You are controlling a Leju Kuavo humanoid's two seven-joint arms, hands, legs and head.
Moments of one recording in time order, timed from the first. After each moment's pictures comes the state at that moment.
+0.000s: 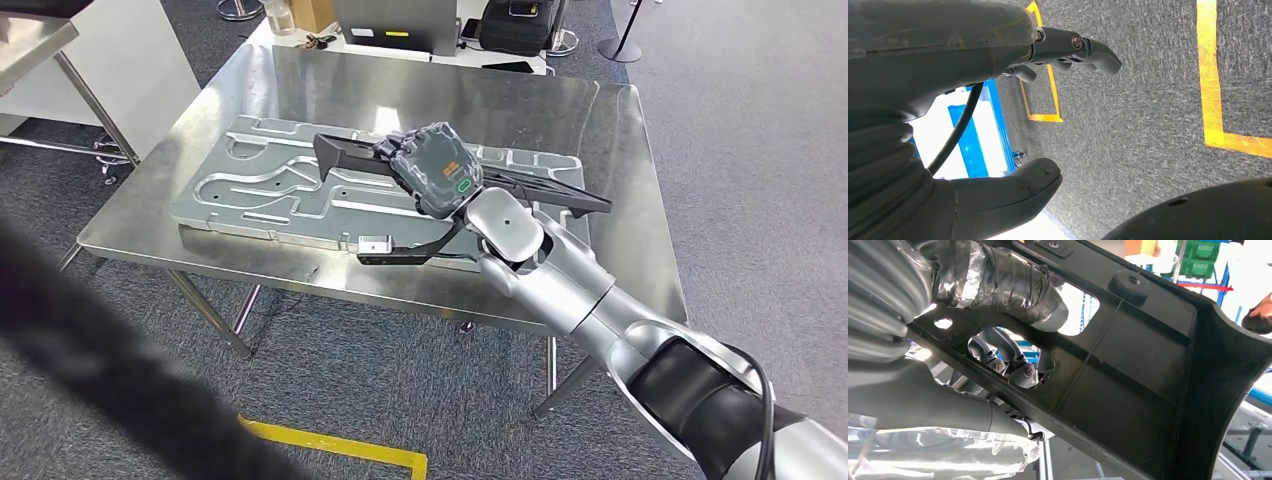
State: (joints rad) left arm -0.05 -0.06 -1.04 -0.03 0.66 0.05 -0.08; right arm -0.85 -0.26 0.65 -1.24 1.42 -0.24 0.05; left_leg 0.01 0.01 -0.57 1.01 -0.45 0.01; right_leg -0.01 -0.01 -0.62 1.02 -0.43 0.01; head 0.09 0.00
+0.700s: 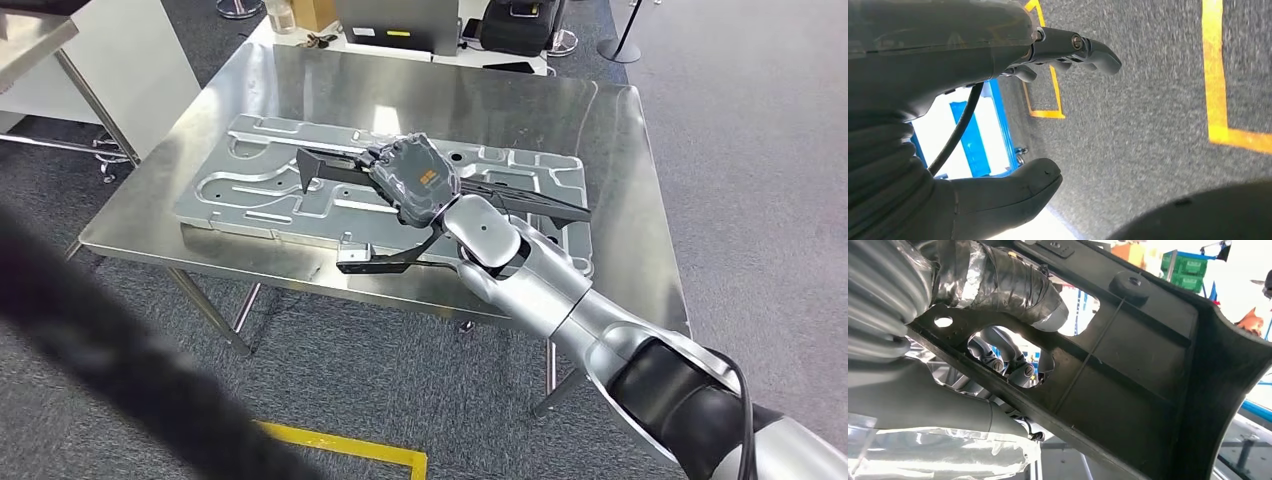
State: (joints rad) left arm -0.05 -0.05 -1.04 -0.02 0.67 0.04 -0.08; right arm -0.85 -0.19 0.67 -1.18 1.43 -0.23 0.06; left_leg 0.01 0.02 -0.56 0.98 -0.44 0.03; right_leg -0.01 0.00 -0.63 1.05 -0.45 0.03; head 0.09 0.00
